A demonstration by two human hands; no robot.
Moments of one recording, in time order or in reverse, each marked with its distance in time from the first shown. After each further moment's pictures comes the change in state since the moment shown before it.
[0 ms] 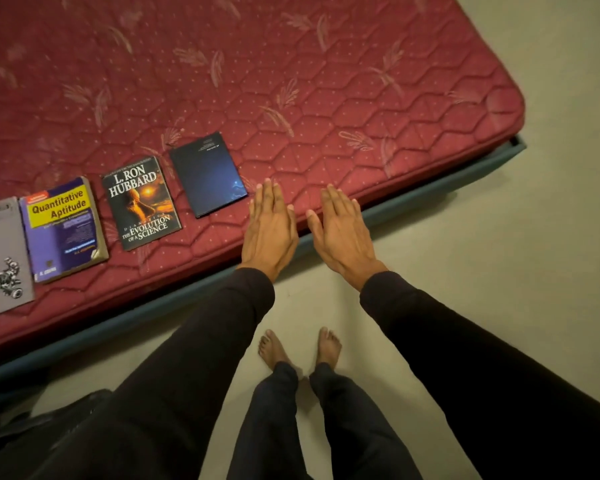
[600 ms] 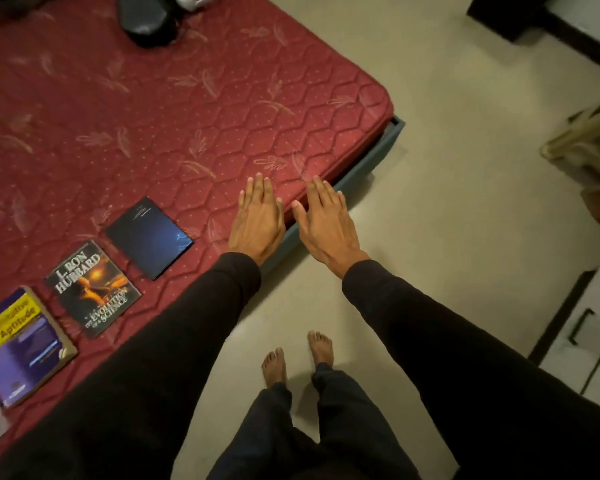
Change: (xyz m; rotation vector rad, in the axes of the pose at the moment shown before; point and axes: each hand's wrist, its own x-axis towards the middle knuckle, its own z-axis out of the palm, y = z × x) left_hand 0.007 0.101 -0.049 0.110 -0.158 0.375; right_hand -0.059 0.011 -0.092 0.079 0.274 0.295
